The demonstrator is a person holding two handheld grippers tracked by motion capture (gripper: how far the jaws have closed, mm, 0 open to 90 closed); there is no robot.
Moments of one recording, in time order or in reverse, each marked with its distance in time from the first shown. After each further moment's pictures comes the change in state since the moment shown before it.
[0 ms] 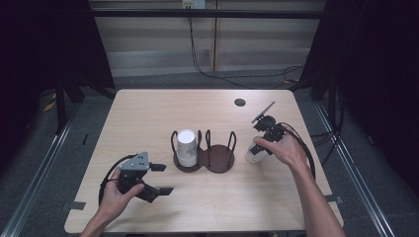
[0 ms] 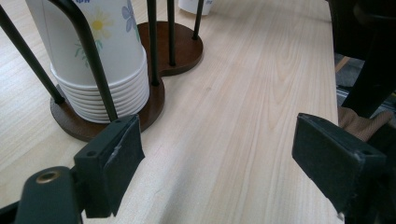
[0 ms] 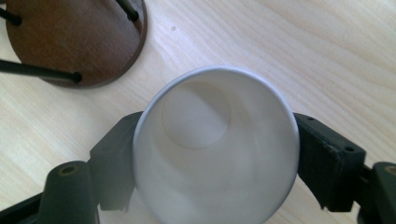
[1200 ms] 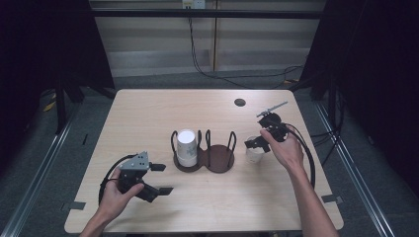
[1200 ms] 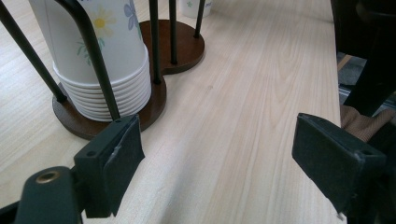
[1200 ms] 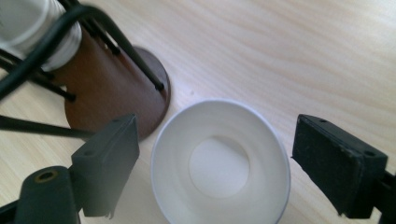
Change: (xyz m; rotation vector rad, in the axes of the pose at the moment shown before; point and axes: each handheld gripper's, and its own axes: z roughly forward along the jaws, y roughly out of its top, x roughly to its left) left arm 0.001 0.000 0.000 0.014 0.003 0.003; right arm 0.000 -0.010 -0.011 -0.298 0.071 0.104
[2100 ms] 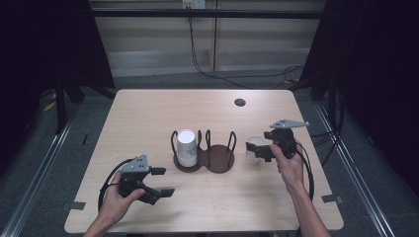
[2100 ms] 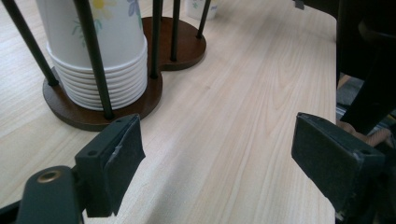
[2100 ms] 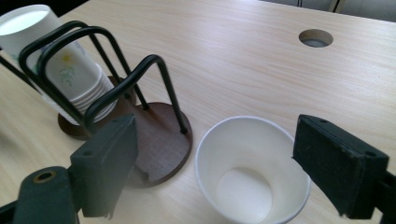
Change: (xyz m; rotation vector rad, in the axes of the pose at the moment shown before) left arm -0.007 -0.010 0.003 -0.046 0.029 -0.103; right arm 0.027 -0.049 -0.023 -0.385 -0.022 0.041
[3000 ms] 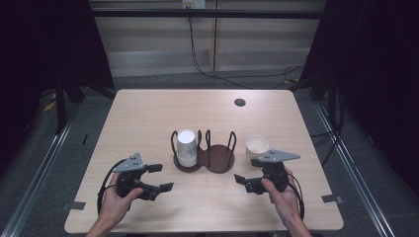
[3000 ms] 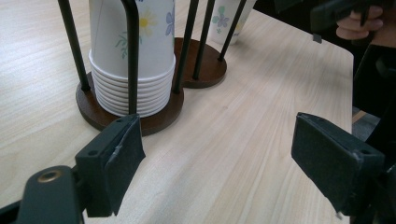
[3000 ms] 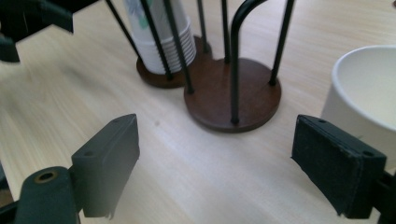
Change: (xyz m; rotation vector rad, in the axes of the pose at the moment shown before) left arm 0.002 -0.005 -0.003 -0.095 0.064 -0.073; right arm 0.063 -0.054 -0.013 0.025 0.137 -0.063
